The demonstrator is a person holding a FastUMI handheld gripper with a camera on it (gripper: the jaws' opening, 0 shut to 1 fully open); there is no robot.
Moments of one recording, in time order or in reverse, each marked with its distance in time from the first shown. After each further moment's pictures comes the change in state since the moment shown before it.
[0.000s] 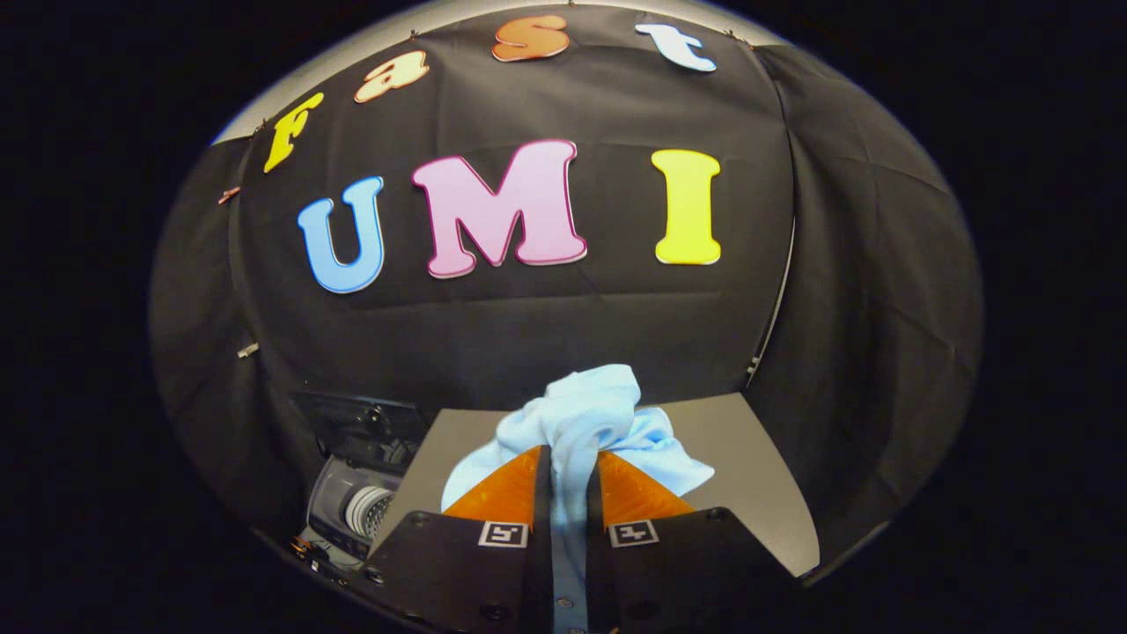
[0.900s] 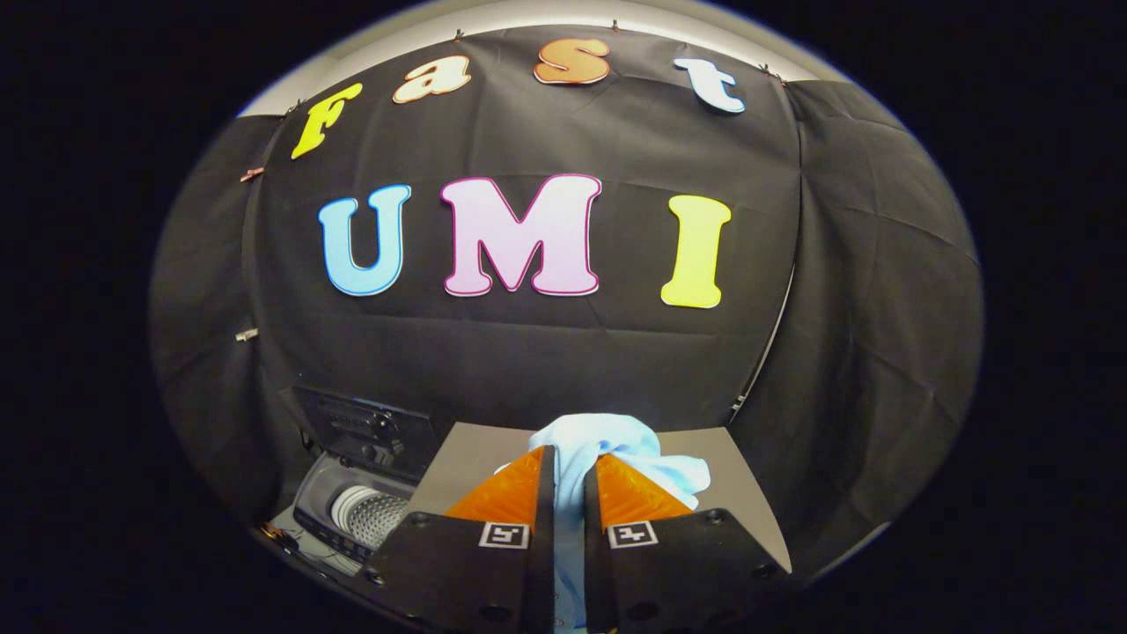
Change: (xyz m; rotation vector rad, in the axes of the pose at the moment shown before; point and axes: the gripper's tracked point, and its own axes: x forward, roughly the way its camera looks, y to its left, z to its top) arm -0.012 0.016 0.002 -0.108 -0.023 -0.033
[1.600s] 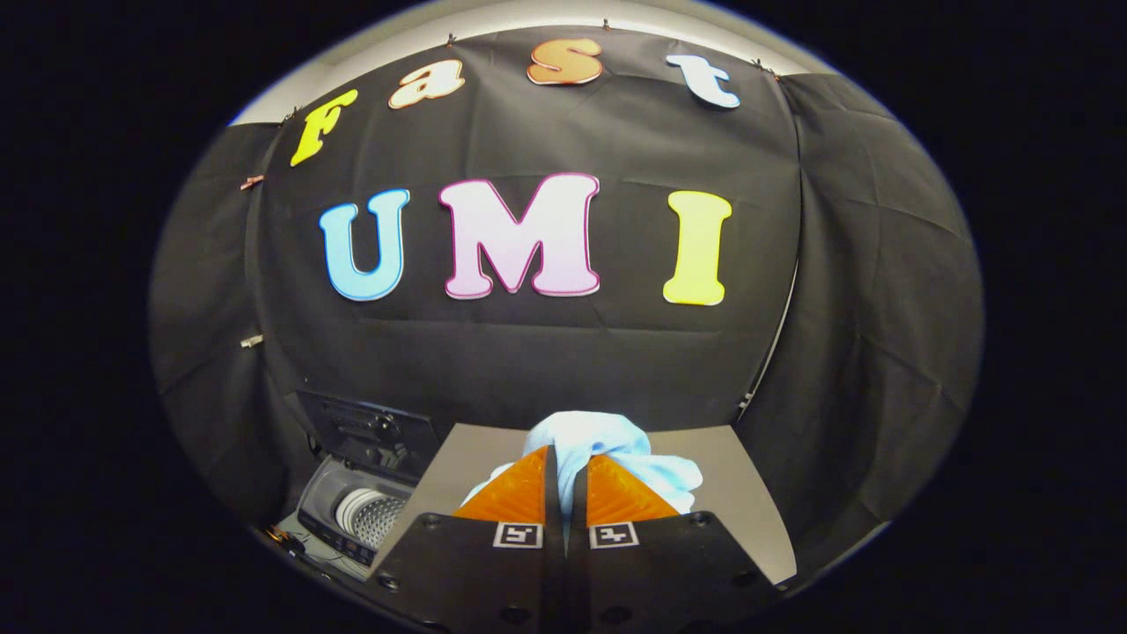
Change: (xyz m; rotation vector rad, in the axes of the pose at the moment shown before) arm -0.006 -0.003 0.023 0.041 -0.070 0.034
